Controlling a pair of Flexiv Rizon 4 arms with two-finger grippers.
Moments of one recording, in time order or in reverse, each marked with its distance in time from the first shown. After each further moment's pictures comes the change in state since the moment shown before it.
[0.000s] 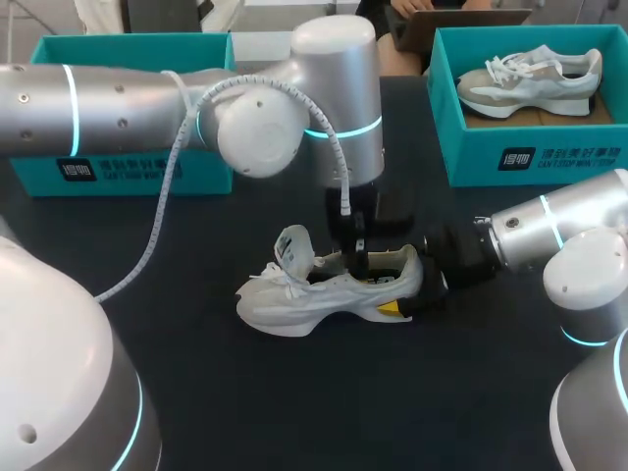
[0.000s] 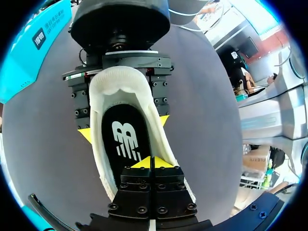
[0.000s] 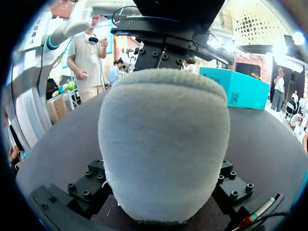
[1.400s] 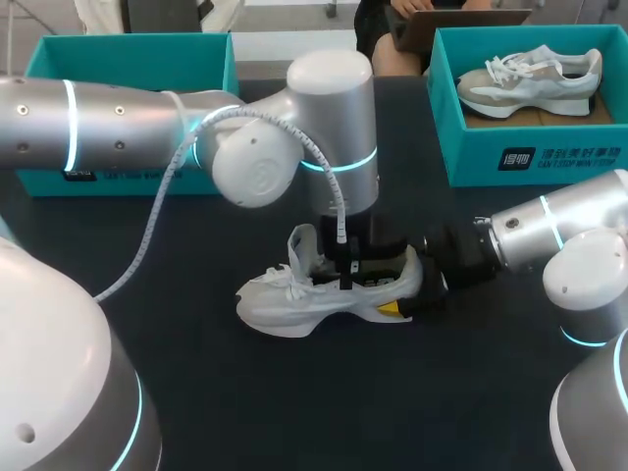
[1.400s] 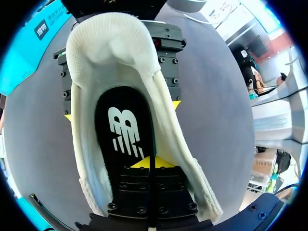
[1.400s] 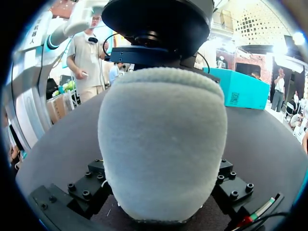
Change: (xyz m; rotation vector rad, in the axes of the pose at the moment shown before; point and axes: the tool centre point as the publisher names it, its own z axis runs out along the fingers) left arm -0.003 0.015 0.027 -0.022 -0.083 -0.039; right arm 0.000 0.000 0.000 0.000 0.000 -0.001
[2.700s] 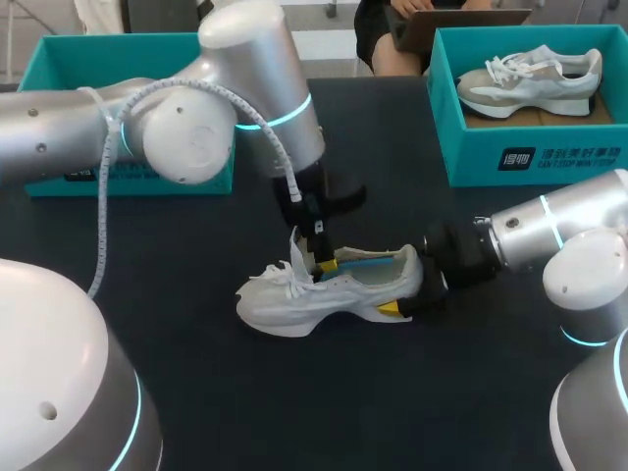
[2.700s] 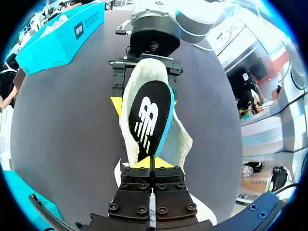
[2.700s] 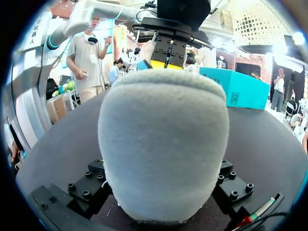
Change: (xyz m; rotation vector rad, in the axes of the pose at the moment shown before) left arm -0.004 0.029 -0.067 0.178 0.009 -0.123; right arm 0.000 0.000 0.000 0.000 0.000 0.001
